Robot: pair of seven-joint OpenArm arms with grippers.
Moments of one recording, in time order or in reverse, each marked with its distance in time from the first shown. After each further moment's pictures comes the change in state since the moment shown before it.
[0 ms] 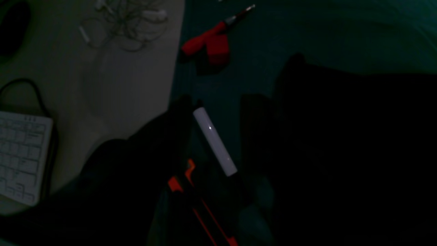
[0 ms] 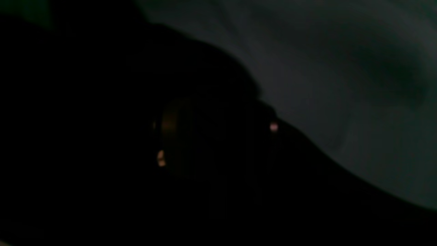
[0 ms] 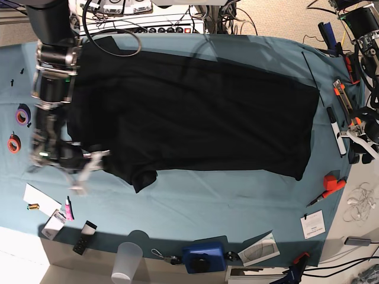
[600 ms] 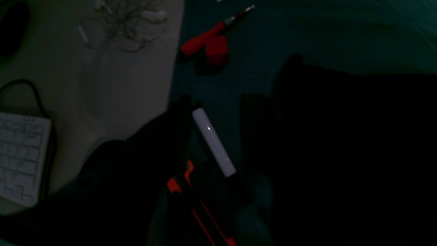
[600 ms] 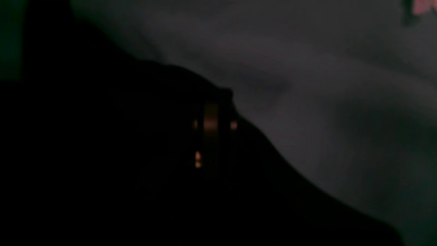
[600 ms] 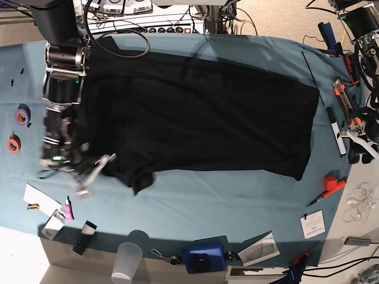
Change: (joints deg) left arm 0.0 0.0 0.0 0.0 -0.2 0.0 0.0; right arm 0.2 -1.6 7.1 7.1 -14.2 -7.6 5.1
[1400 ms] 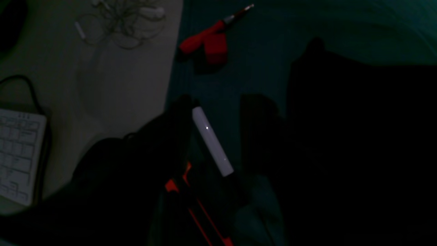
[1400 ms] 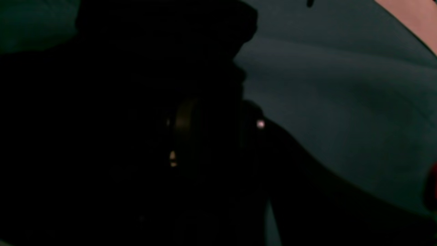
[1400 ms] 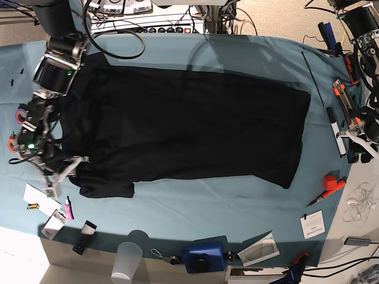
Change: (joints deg) left arm 0.1 0.3 0.0 0.0 -0.4 0.0 0.1; right arm -4.0 1.6 10.3 8.2 -2.1 1.7 -6.5
